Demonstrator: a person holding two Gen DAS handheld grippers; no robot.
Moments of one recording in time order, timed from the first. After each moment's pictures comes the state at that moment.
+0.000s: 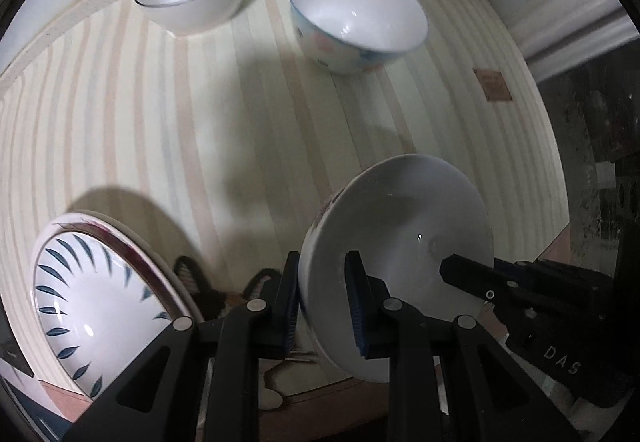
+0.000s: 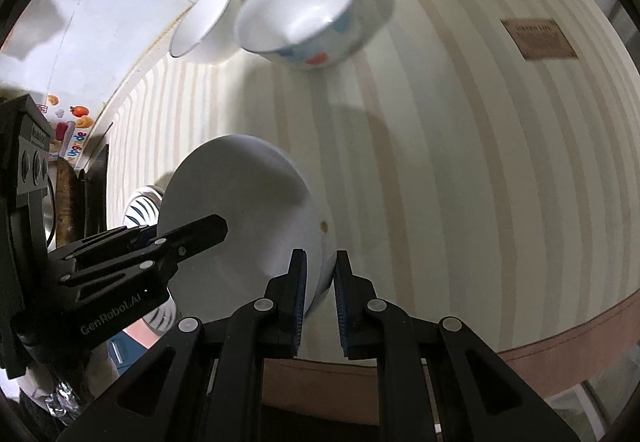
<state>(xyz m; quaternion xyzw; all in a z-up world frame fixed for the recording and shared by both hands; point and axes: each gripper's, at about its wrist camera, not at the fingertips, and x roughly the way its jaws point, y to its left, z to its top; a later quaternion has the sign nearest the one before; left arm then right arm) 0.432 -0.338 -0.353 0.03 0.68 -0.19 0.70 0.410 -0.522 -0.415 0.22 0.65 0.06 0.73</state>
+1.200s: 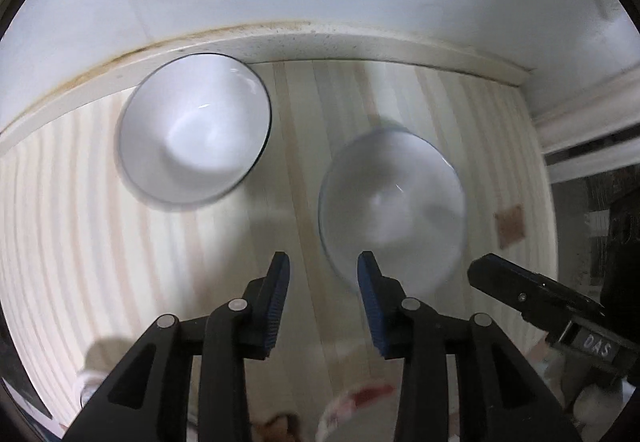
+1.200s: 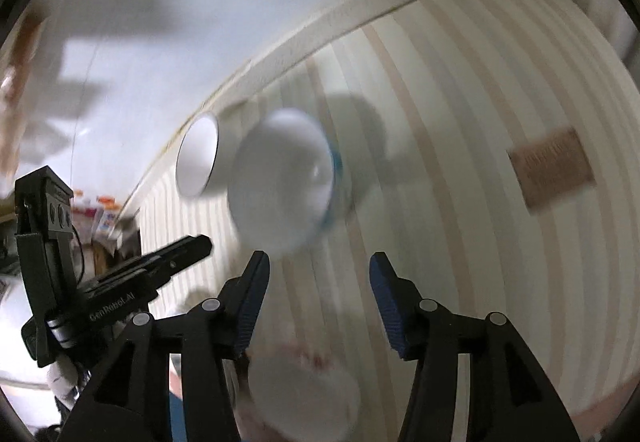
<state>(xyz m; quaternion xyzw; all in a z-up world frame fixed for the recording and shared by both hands) 0.585 -0.373 -0.348 -0.01 0.66 -0.16 0.73 0.539 -0.586 -0.405 0.30 0.58 0.07 0.75</state>
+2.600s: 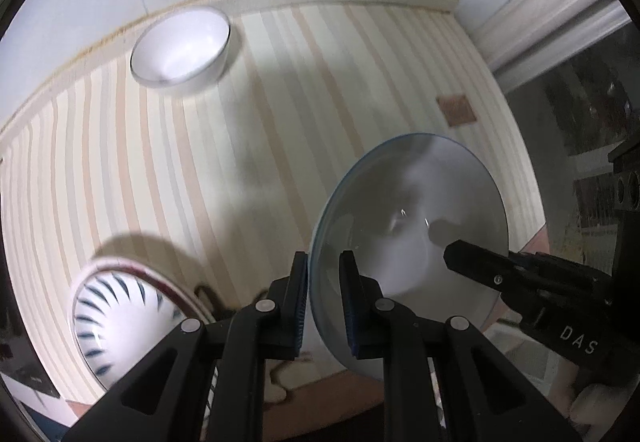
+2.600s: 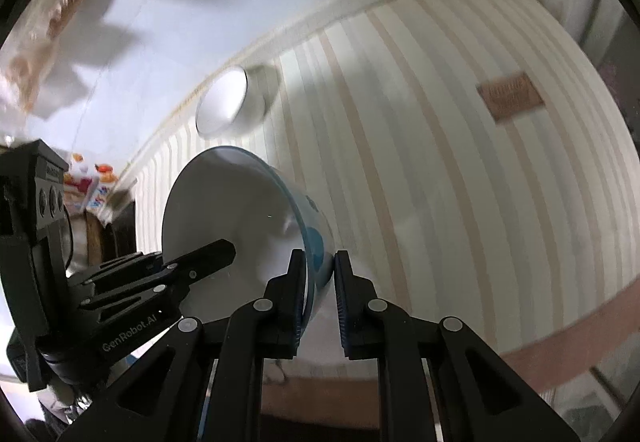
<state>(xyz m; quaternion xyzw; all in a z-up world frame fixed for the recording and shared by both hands) 0.445 -0.355 -0.299 0.04 0.66 -0.22 0.72 0.423 -0.538 -0.362 0.27 0.59 0.04 0.76</state>
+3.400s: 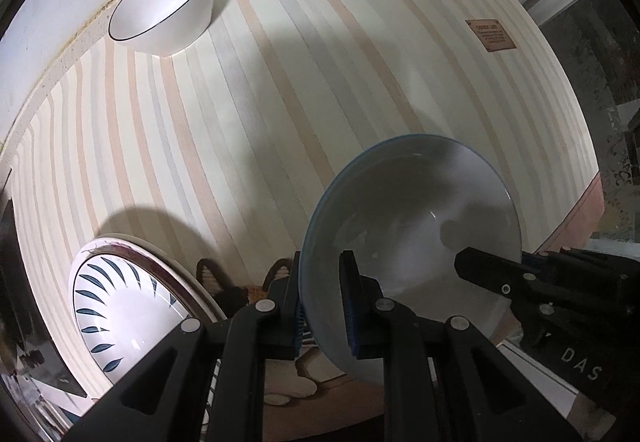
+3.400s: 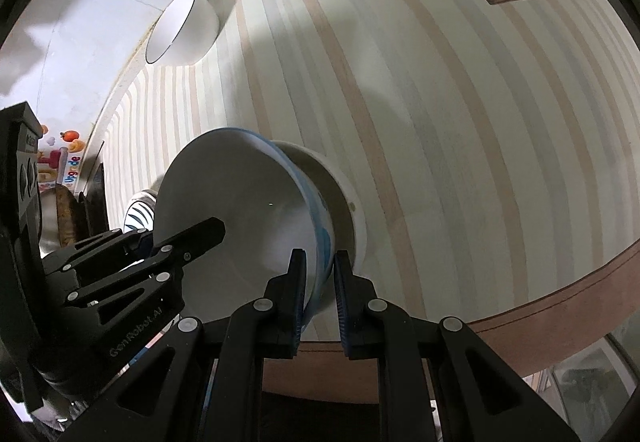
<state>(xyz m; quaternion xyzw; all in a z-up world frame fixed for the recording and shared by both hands) 0.426 -0.378 -0.354 0.14 0.68 -0.19 0.69 0.395 -0.519 -0.435 0.28 0.65 0.02 0.70</state>
